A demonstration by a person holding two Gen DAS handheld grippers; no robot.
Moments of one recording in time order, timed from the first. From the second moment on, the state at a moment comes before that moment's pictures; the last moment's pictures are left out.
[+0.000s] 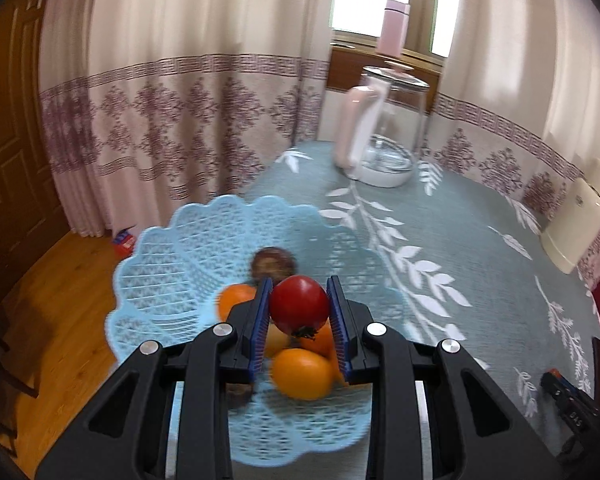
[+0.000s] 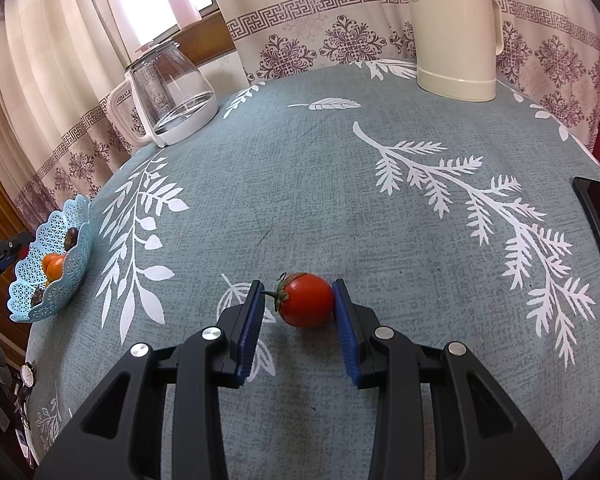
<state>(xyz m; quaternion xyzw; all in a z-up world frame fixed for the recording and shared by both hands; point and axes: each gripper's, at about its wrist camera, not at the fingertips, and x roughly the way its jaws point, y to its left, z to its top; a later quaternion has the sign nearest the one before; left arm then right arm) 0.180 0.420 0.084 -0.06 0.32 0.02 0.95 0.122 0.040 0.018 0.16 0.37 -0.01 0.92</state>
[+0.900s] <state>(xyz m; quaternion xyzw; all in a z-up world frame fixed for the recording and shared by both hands) 0.152 0.473 0.086 -0.10 0.29 0.08 0.95 0.122 0.040 0.019 0.16 0.37 -0.01 0.92</state>
